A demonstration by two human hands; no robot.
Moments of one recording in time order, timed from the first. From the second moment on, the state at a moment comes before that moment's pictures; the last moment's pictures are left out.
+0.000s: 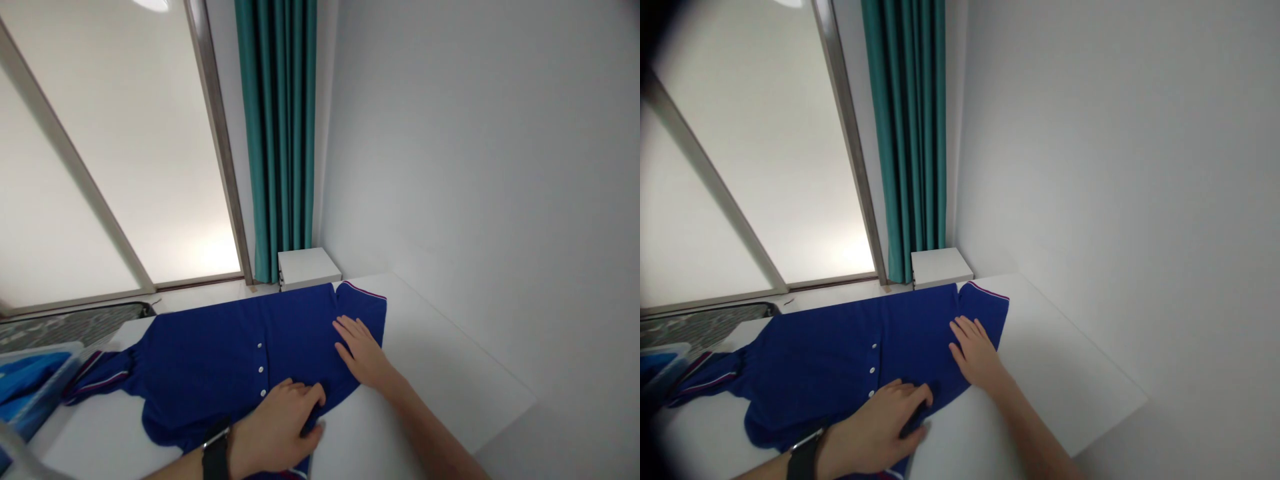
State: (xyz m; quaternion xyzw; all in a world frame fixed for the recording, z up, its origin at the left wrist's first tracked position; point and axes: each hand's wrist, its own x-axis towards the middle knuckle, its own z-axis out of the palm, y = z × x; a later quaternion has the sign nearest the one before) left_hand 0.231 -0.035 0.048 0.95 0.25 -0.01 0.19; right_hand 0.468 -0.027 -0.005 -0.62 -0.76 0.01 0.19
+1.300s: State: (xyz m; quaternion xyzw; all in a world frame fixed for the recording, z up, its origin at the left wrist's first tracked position) left_hand 0.224 0.007 0.054 0.88 0.19 -0.05 0.43; right_hand 0.456 -0.071 -0.010 -0.57 -0.76 0.08 0.29
